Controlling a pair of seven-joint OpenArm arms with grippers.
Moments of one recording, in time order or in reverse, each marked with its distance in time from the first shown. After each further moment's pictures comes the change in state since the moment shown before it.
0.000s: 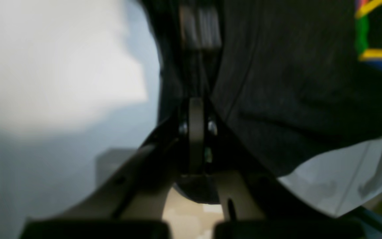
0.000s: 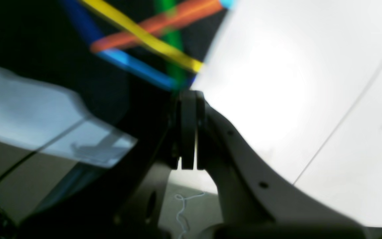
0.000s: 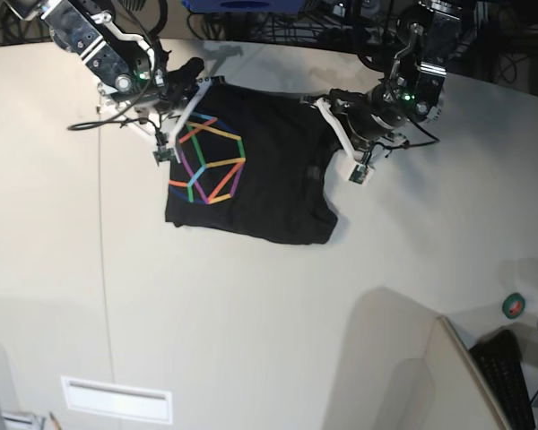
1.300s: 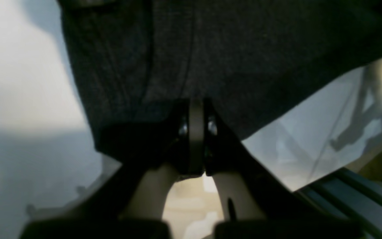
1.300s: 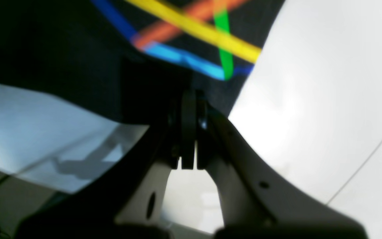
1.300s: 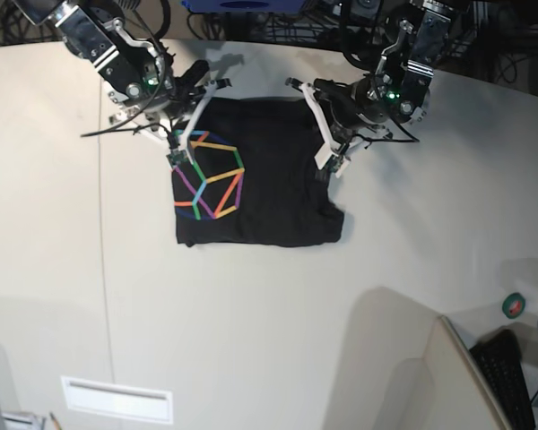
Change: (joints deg) left arm -0.5 0.1 4.0 1.8 -0.5 0.0 9.3; right arm 1.7 -2.2 0.6 -8.9 0.4 6.9 8.2
